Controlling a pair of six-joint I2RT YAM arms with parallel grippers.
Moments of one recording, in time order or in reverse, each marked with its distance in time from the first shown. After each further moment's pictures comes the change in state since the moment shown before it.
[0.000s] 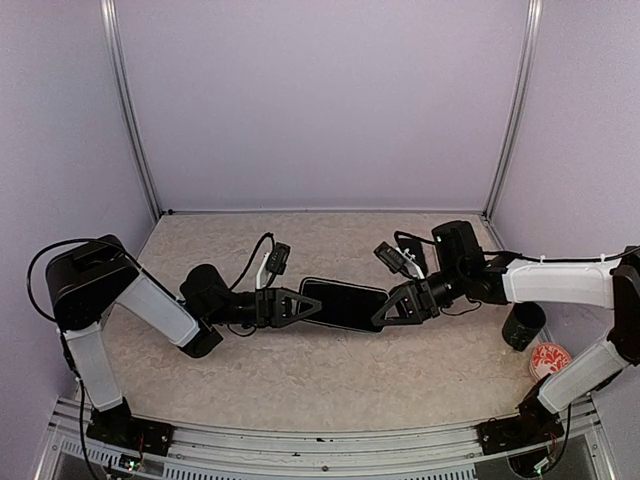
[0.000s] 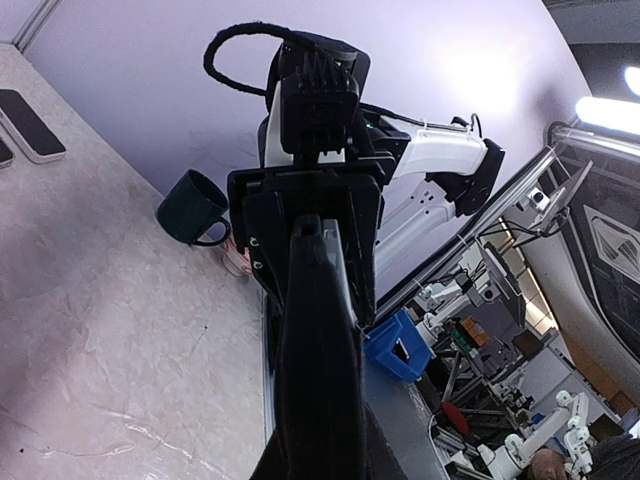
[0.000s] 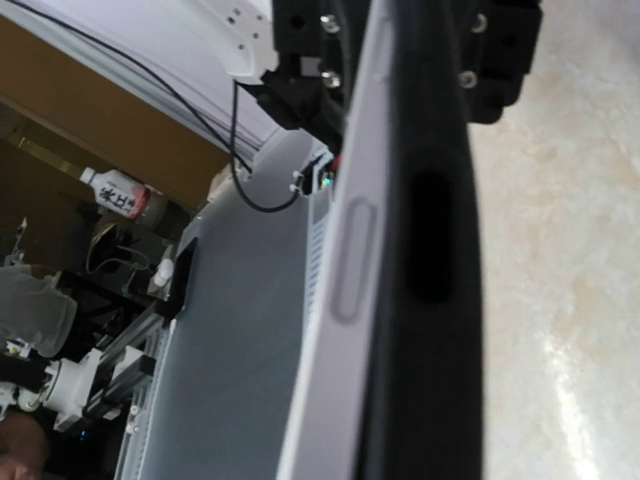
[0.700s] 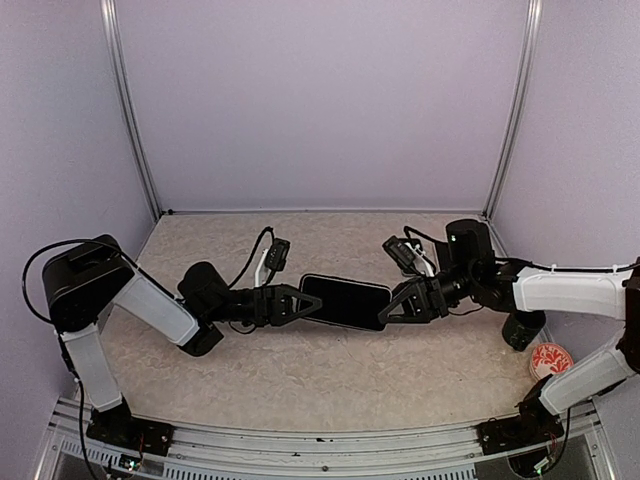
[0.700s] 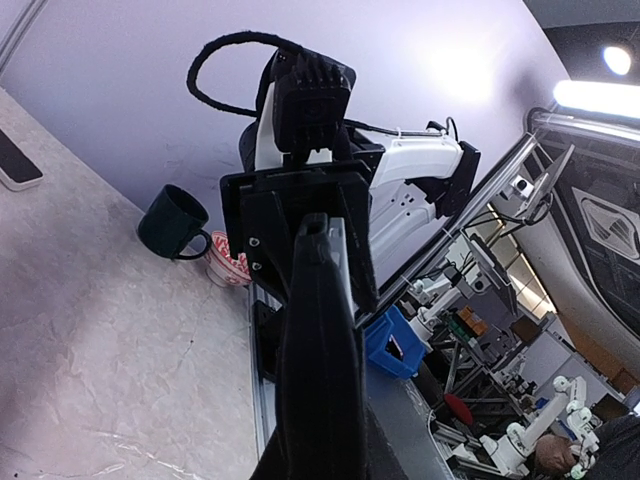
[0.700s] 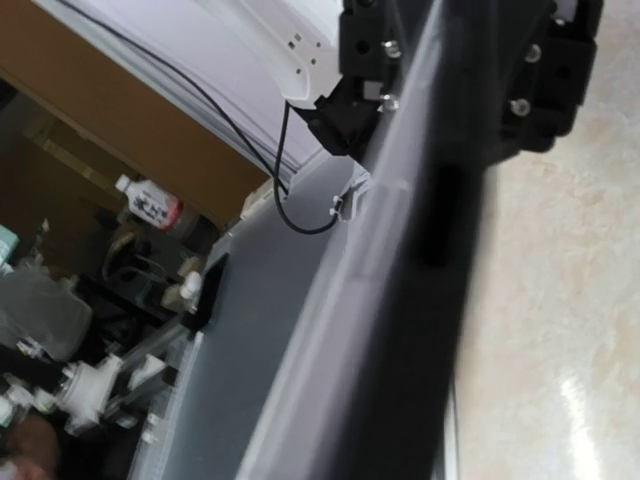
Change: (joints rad) left arm -0.004 -0.025 0.013 0.010 0.020 0.026; right arm 0.000 -0.087 -0.069 0.179 -0.049 0.129
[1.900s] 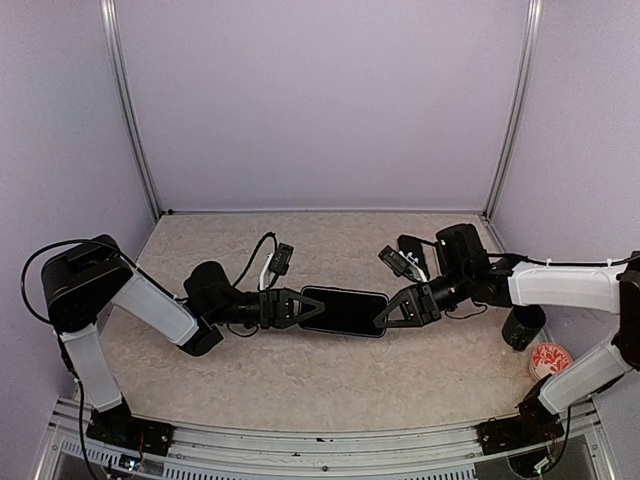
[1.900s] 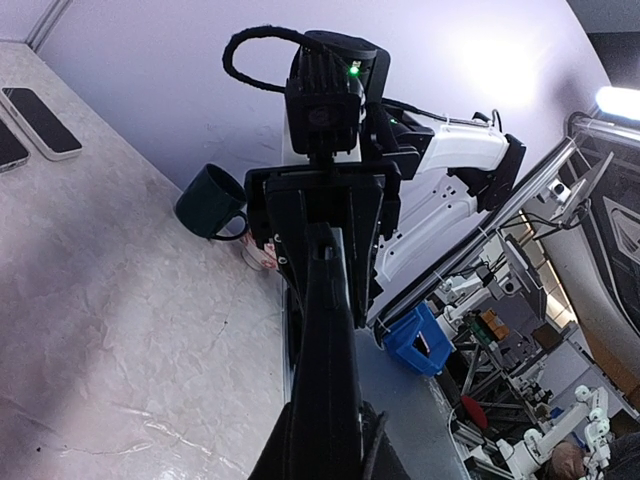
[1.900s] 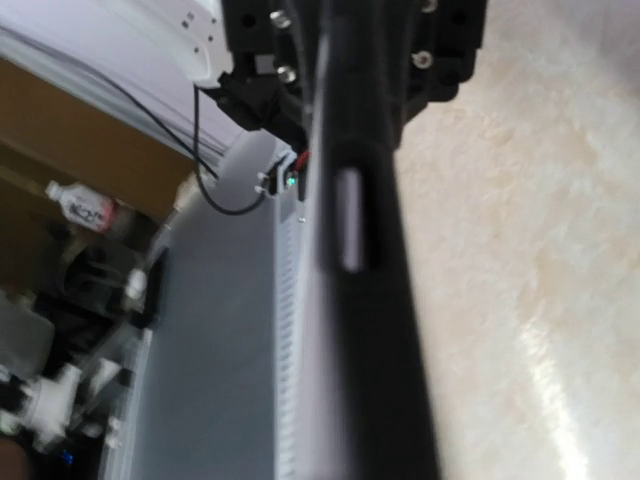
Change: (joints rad) left arm -0.002 -0.006 -0.001 -0.127 -0.037 0.063; right arm -0.007 0.043 0.038 -0.217 0.112 -0.121
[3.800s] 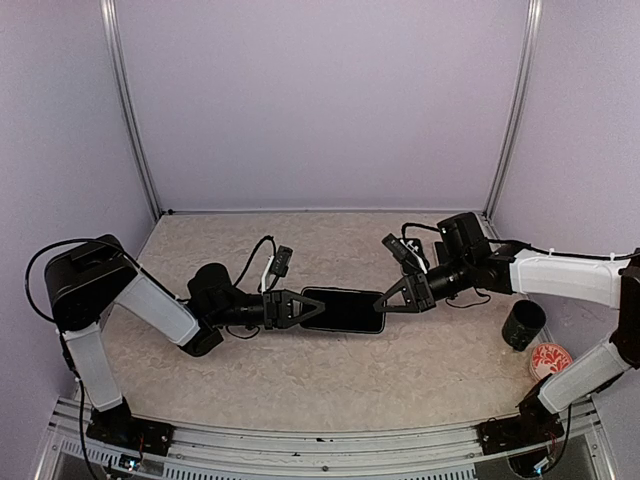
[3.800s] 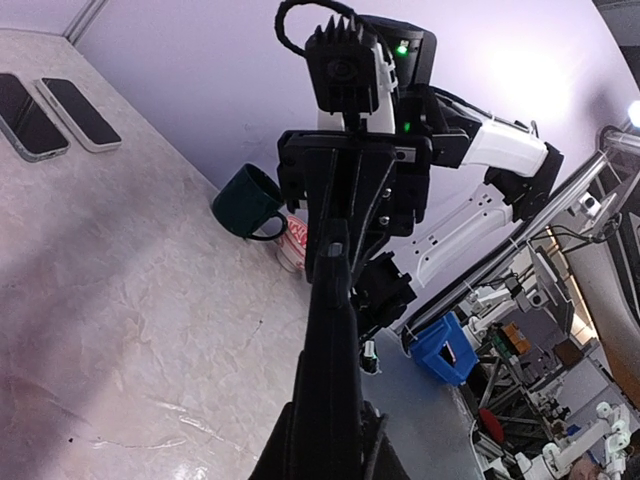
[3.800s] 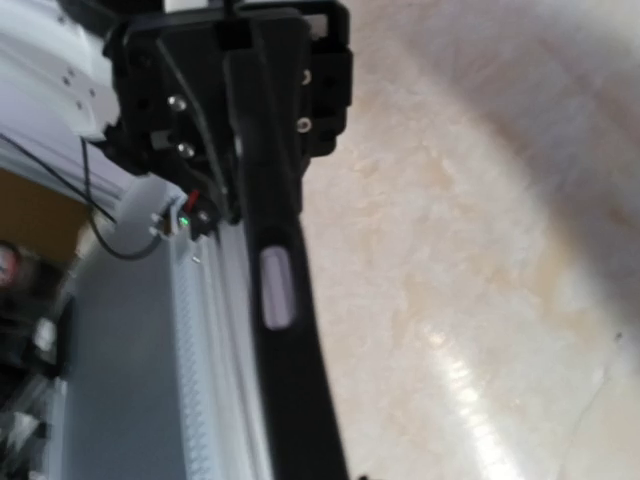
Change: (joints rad) left arm 0.000 0.018 -0.002 -0.052 -0.061 0.029; right arm -0.040 0.016 0.090 -0.136 0.176 -0.044
